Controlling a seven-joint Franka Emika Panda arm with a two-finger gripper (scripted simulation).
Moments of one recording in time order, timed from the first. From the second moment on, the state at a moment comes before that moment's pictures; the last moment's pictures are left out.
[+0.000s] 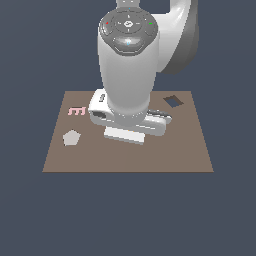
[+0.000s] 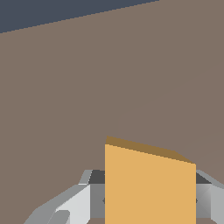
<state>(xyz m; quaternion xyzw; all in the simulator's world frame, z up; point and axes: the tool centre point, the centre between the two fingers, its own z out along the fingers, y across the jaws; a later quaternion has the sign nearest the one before) 0.027 0.001 0.035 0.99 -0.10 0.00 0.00</state>
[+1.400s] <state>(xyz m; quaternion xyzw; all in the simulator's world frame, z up) -0.101 0.168 0.040 0.96 0.28 0.00 0.00</state>
